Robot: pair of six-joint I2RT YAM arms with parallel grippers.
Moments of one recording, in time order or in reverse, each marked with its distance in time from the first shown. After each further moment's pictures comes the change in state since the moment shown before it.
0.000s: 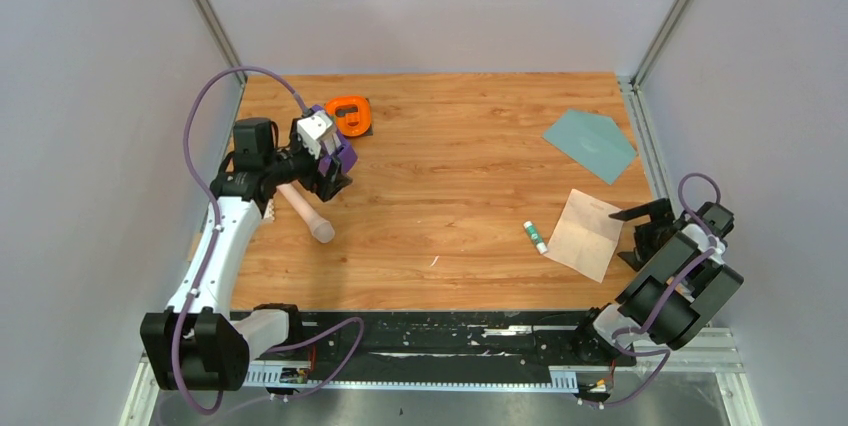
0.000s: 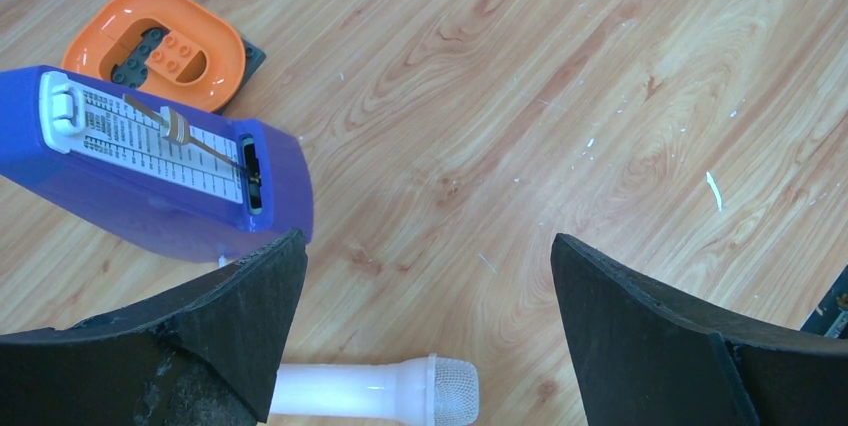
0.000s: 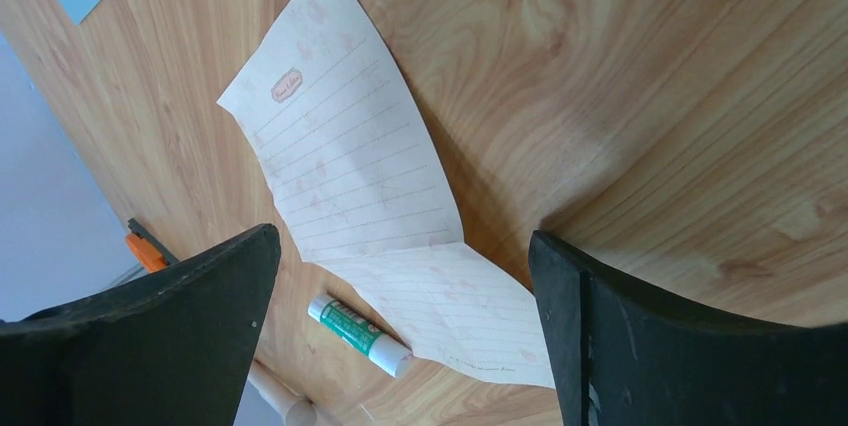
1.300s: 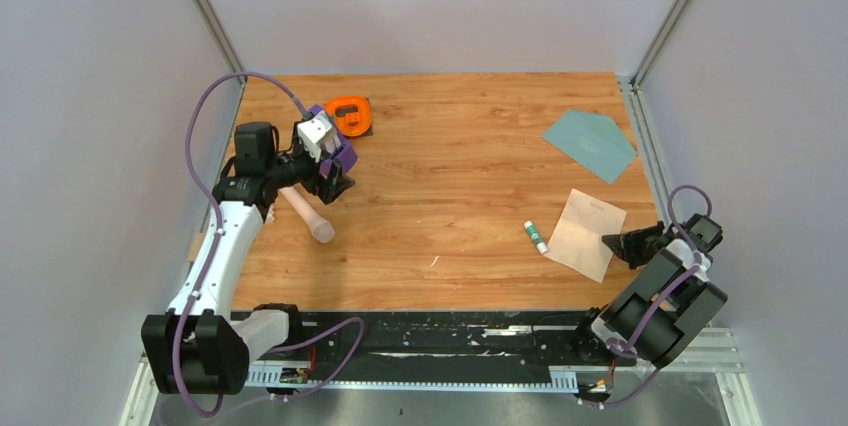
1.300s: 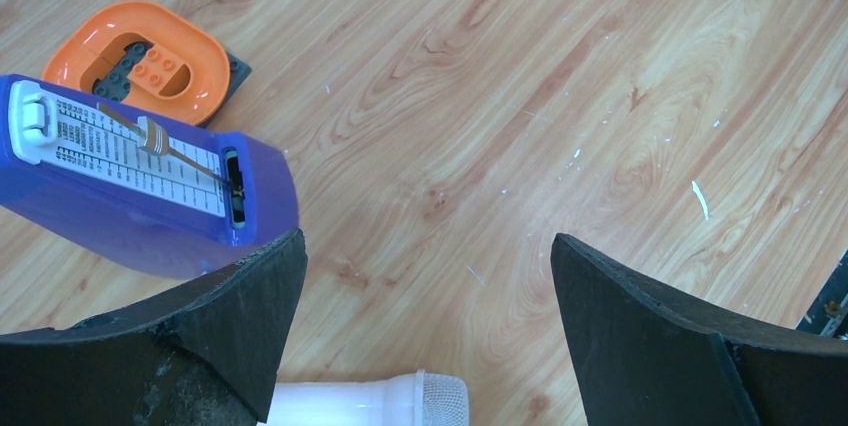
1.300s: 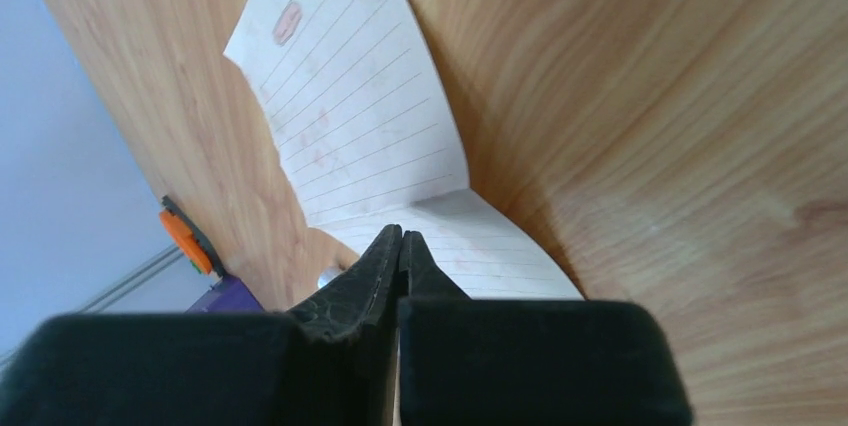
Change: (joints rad) left arm 0.000 -0.016 -0.044 0.058 0.035 -0.028; right arm 0.000 -0.118 -0.146 0.062 -0.051 0.071
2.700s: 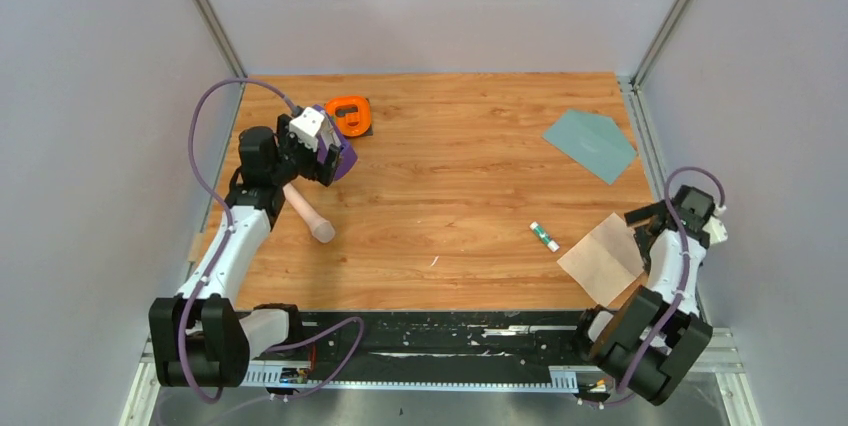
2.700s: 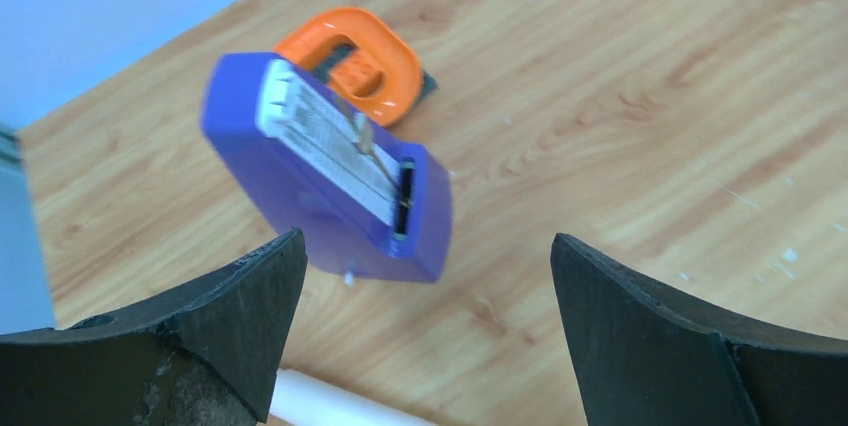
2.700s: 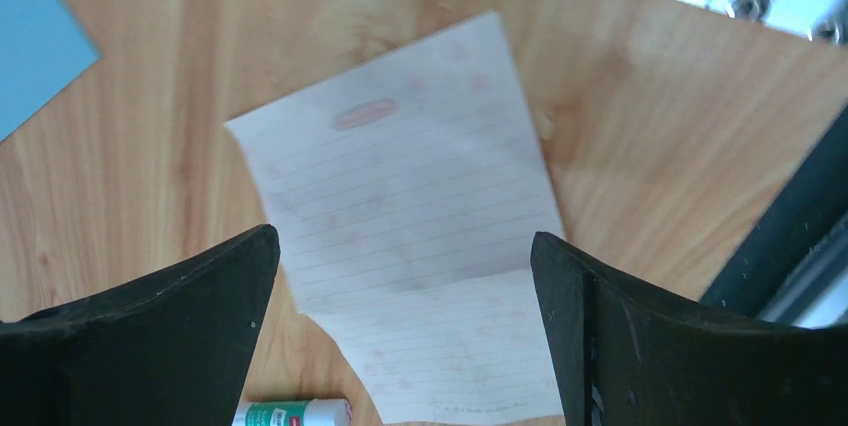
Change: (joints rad) left arm 0.000 0.033 -0.196 0.530 -0.325 -0.118; right arm 0.272 -0.179 0.170 -0.216 0.700 0.067
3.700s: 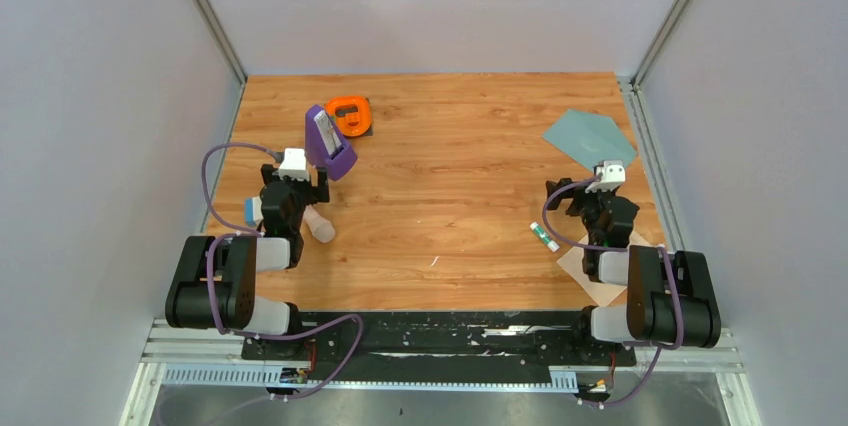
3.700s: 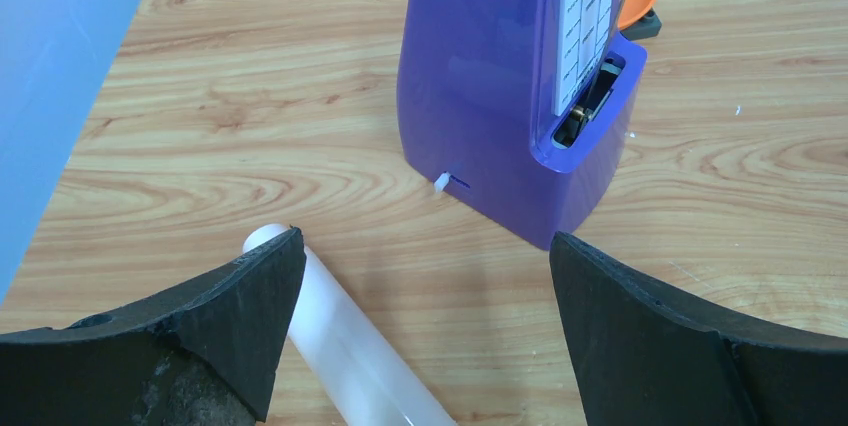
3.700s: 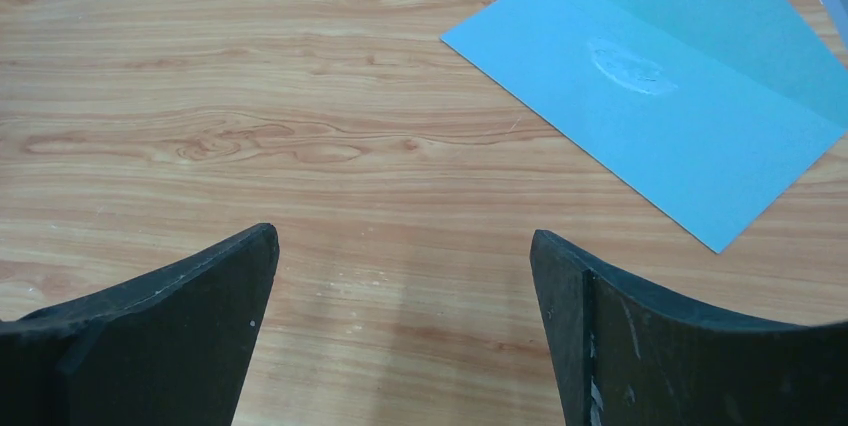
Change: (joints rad) left arm 0.000 0.272 -0.457 0.869 -0.442 -0.238; right arm 0.403 0.271 -0.497 1.625 -0.430 -0.584
